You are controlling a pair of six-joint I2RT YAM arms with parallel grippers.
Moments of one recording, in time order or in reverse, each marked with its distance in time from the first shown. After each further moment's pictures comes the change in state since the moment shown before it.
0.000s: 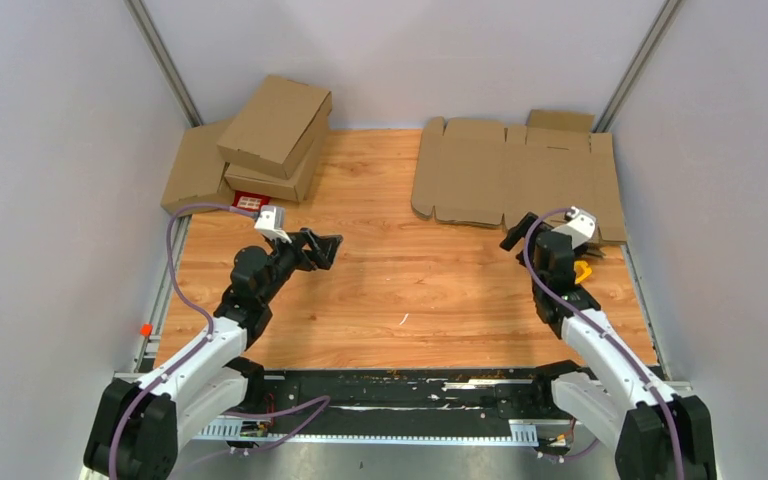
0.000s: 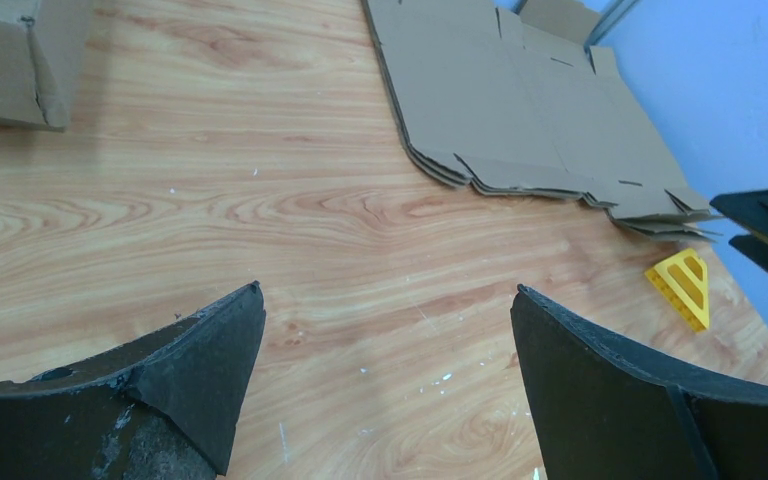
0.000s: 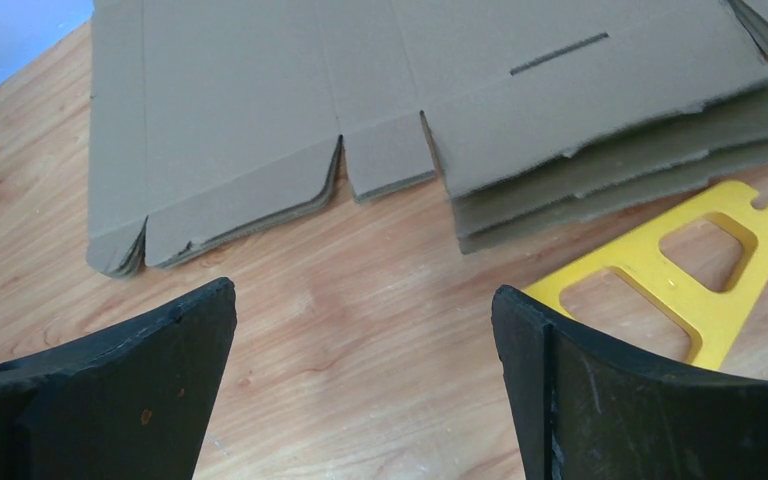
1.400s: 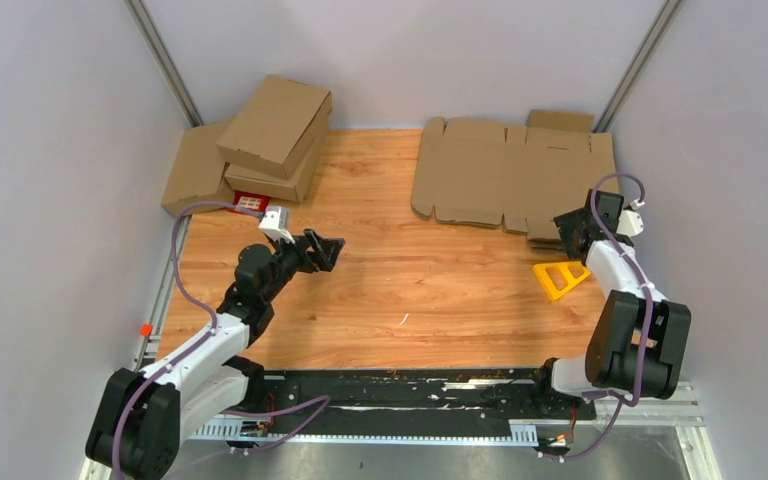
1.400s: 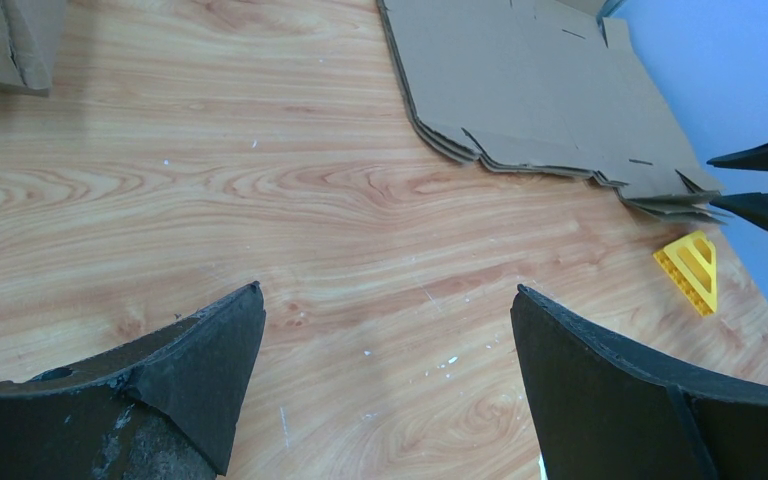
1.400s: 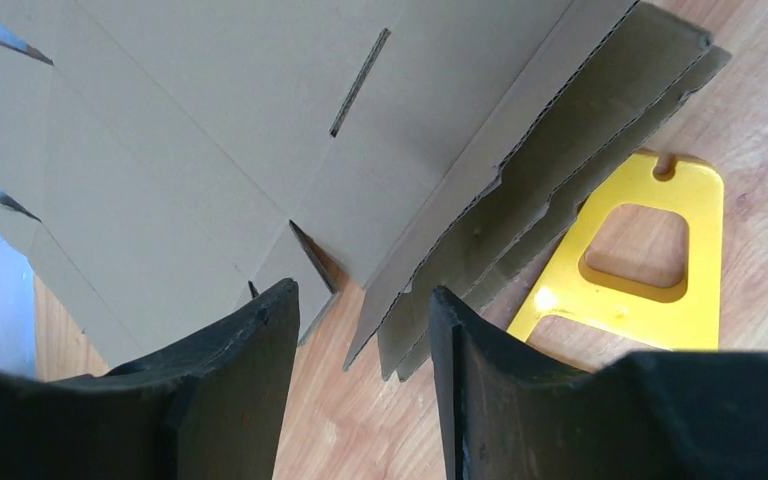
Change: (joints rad) left arm 0.000 0.059 0.000 0.001 0.024 -0.006; right arm -0.457 0.518 0.433 -0.315 -0.283 0.418
